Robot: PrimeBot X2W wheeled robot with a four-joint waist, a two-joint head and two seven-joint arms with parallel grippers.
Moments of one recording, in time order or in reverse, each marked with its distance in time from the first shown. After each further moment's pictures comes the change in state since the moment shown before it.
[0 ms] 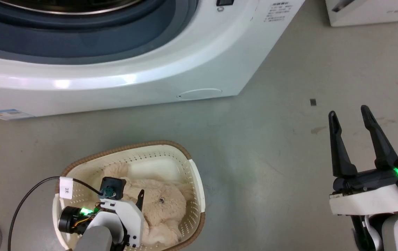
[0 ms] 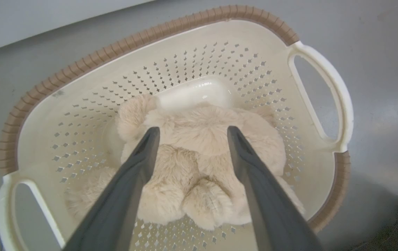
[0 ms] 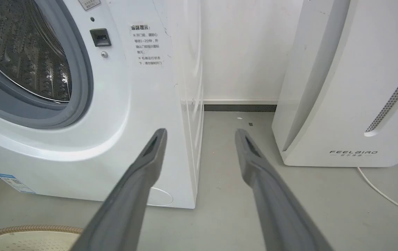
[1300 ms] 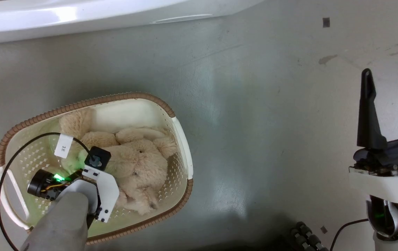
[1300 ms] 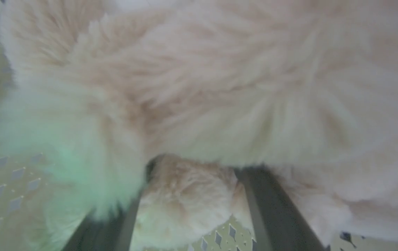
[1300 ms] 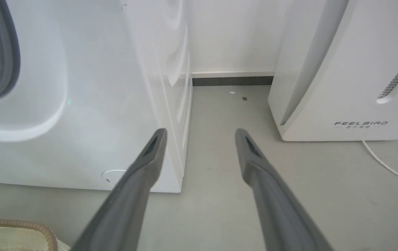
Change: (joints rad) left arm -0.302 0.115 -0.221 0.356 0.050 0.018 0.036; right arm -0.107 0.000 -0.028 -0.108 0.058 0.000 -0.068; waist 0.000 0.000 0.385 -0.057
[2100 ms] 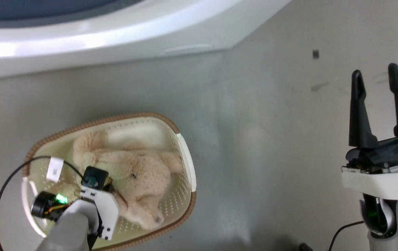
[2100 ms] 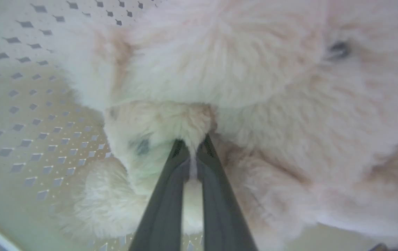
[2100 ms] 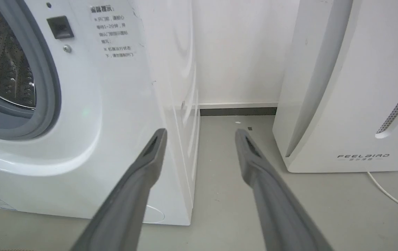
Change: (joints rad) left arm 0.068 -0.005 0.003 0.012 -0.080 -0.035 -0.130; right arm -0.012 0.000 0.016 0.035 0.008 0.000 0.000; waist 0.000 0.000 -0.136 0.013
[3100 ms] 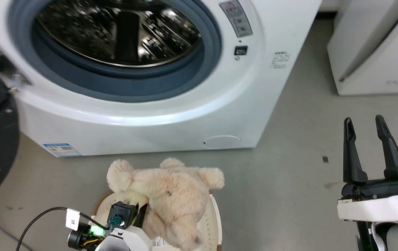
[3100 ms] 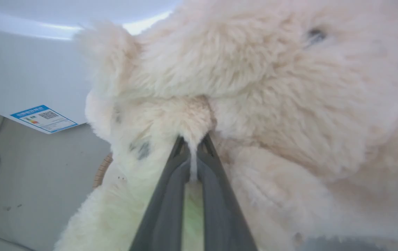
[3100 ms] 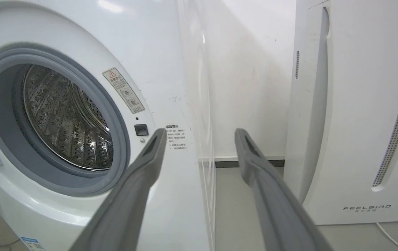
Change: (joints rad) left arm 0.350 -0.064 0.030 -0.446 -0.057 0.043 -0.057; right arm 0.151 0.000 -0.020 0.097 -0.011 0.000 0.000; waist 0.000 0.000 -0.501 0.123
